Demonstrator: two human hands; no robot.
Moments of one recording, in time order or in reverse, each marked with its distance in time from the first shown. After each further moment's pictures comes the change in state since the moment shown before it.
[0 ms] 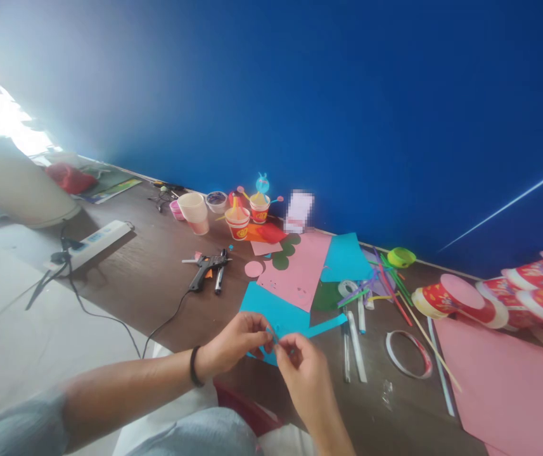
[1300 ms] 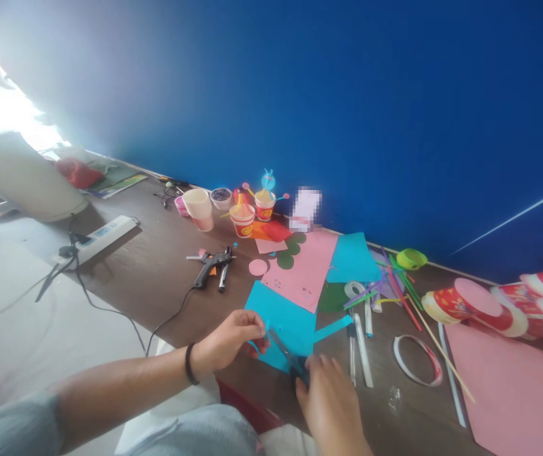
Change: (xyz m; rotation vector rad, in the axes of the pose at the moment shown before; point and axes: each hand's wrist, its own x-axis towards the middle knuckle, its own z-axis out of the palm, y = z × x) left_hand -0.006 0.001 -0.014 -0.159 0.032 -0.110; right_hand -0.013 0.049 -0.008 -0.947 0.035 -0.158
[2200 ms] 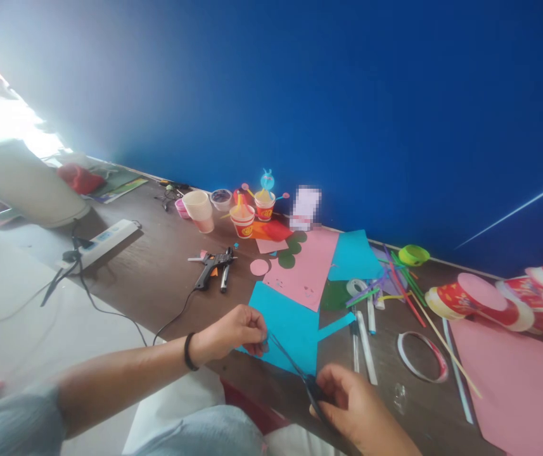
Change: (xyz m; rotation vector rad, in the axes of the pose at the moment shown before) left_hand 0.003 0.012 -0.011 0.280 -0.117 -0.010; right_hand -0.012 0.018 -0.044 1.232 -0.353 0.328
